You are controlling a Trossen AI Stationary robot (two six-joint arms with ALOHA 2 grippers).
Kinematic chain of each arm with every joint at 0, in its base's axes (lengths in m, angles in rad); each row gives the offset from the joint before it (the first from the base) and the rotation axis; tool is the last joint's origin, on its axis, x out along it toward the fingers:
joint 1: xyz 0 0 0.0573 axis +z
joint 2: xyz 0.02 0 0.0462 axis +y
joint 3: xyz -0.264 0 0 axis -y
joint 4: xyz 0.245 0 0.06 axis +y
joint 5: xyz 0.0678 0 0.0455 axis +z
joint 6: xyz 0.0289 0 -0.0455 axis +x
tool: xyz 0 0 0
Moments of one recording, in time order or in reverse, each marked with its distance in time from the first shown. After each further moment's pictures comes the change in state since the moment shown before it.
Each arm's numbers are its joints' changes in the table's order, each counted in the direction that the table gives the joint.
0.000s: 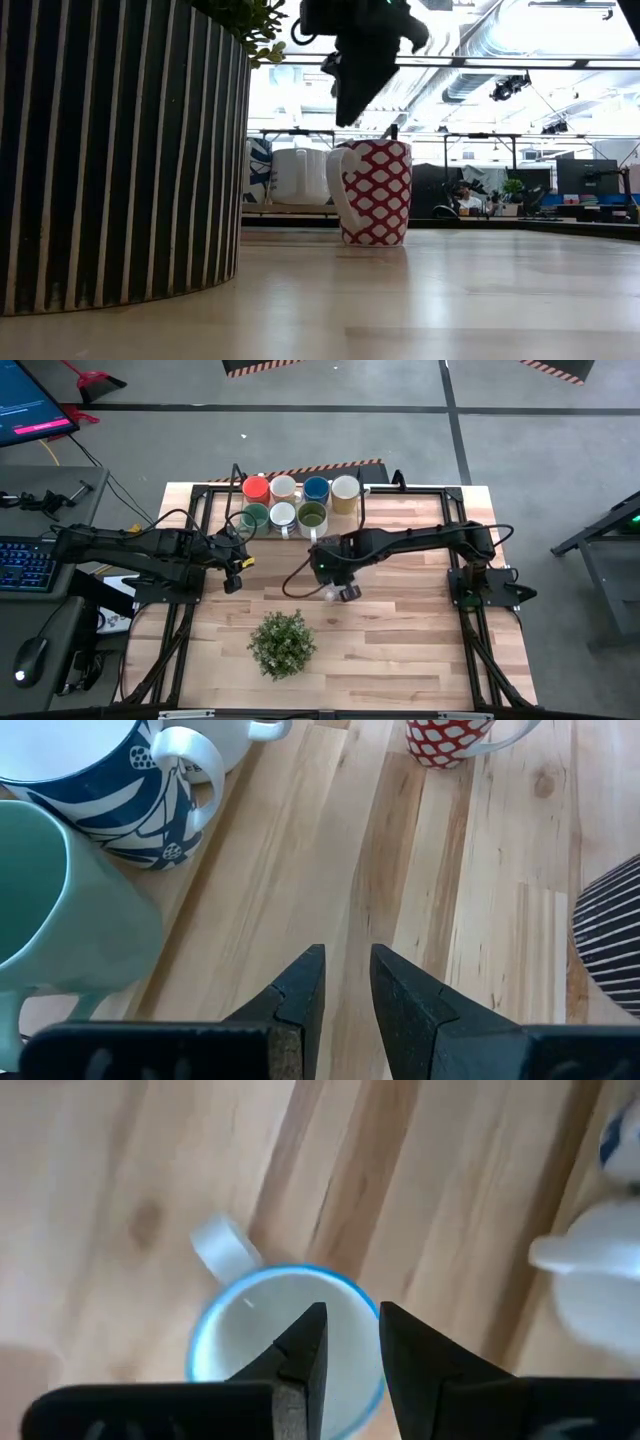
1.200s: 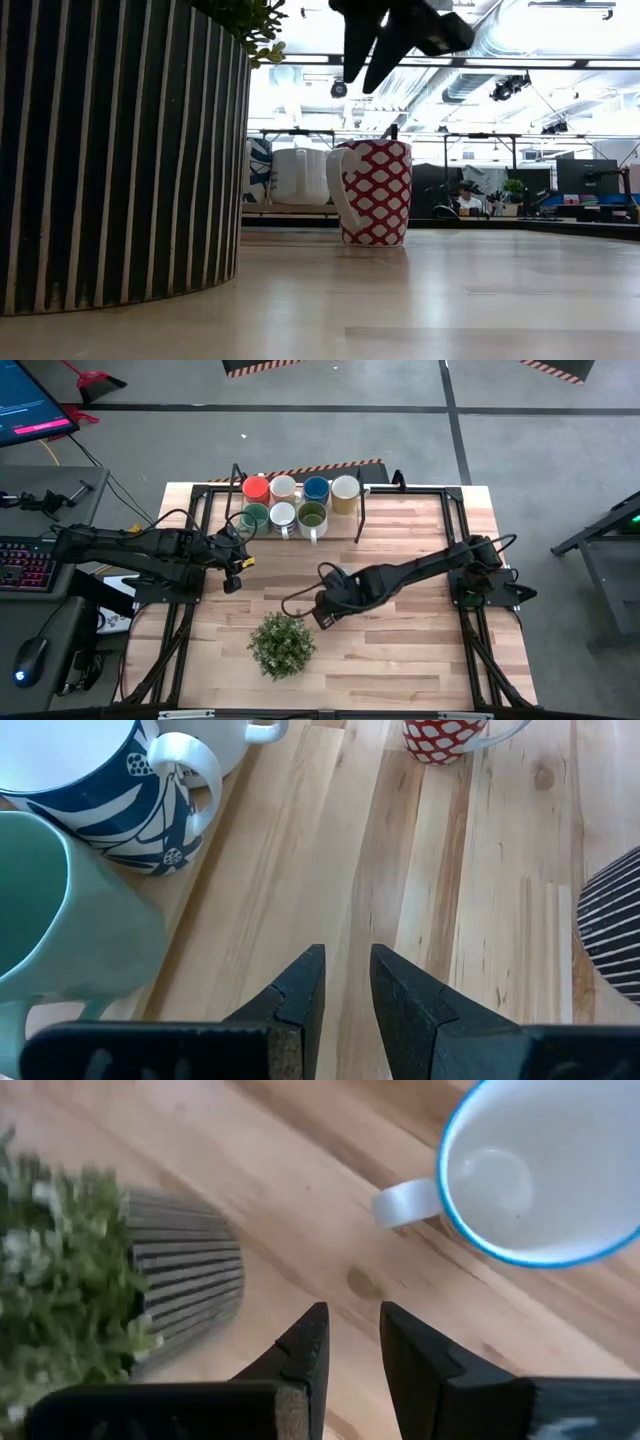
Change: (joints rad) left arm 0.000 0.000 0.000 0.000 0.001 0.032; right arm 0.234 0.000 0.024 0.004 -0.068 1.549
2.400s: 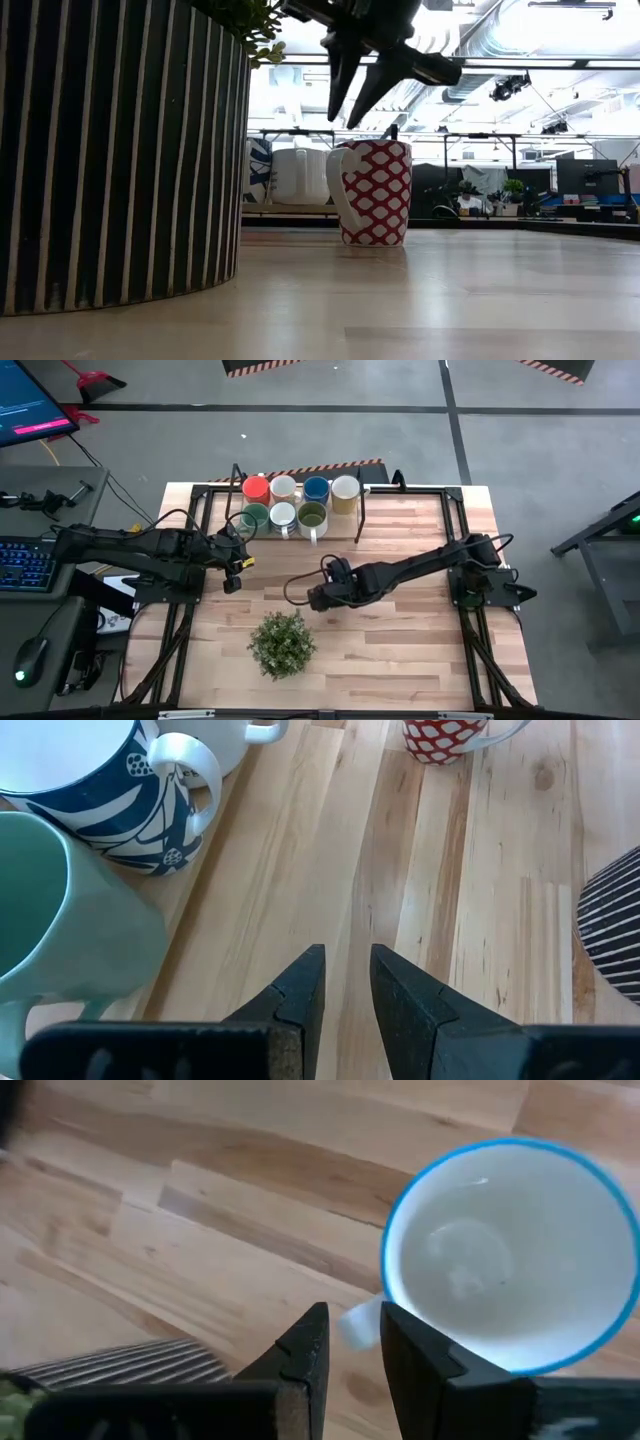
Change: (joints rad) left arm 0.000 0.000 0.000 -0.001 0.000 0.001; right arm -0.030 0.001 -0.113 -0.139 -0.184 0.214
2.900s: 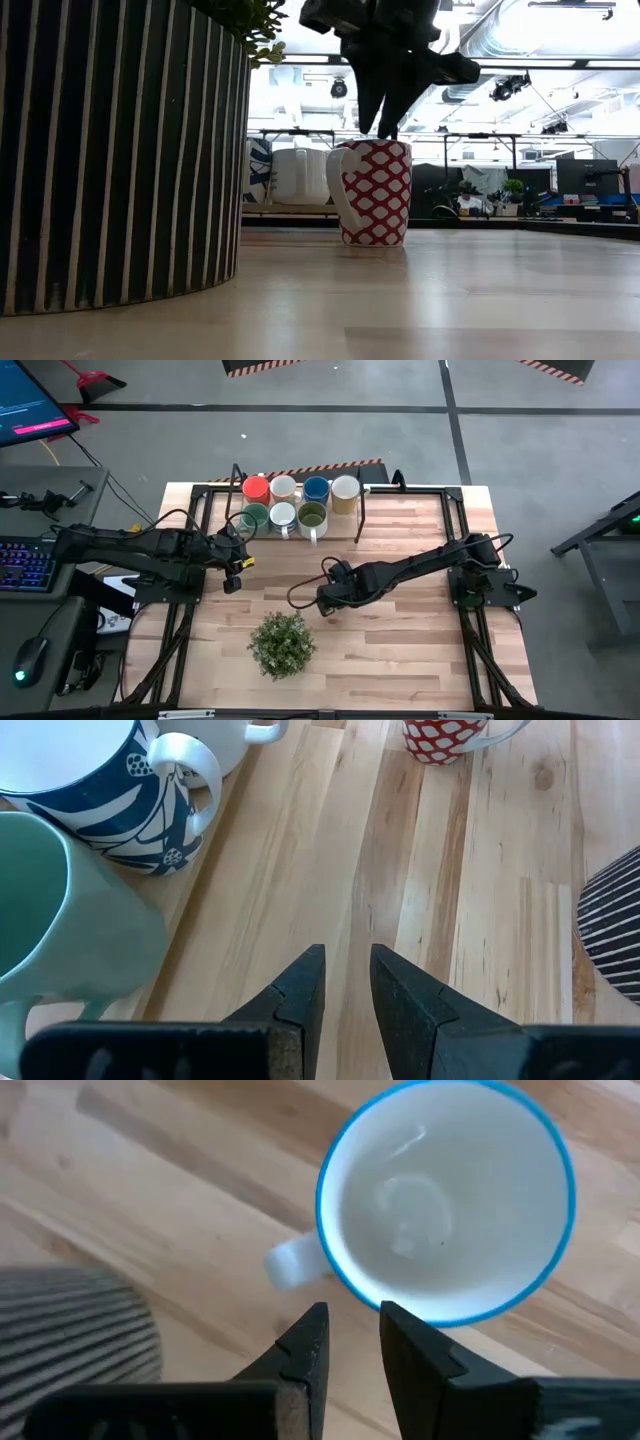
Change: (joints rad) left arm 0.000 0.000 0.000 0.000 0.000 0.000; right arm -0.008 0.000 0.000 0.129 0.103 -0.129
